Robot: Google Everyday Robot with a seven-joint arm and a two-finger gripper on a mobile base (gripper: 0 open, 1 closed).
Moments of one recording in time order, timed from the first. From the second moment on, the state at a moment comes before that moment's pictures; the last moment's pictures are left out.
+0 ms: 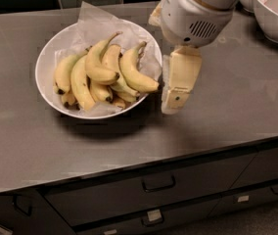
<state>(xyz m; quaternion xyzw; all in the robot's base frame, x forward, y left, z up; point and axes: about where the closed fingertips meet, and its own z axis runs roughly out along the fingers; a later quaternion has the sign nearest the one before) 0.458 -0.050 0.999 -0.72 0.66 0.00 0.21</state>
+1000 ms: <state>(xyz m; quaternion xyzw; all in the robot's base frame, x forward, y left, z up) 0.502 0.038 0.988 -0.66 0.70 0.10 0.27</state>
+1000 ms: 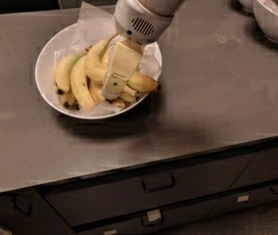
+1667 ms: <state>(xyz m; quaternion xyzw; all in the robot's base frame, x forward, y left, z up) 0.502 0.047 0.980 -0.66 0.71 0.10 0.25</state>
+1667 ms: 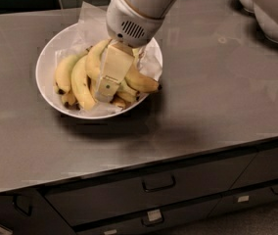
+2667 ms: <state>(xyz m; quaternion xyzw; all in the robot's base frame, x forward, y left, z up) 0.506 0.045 0.953 -0.60 0.78 -0.01 0.17</state>
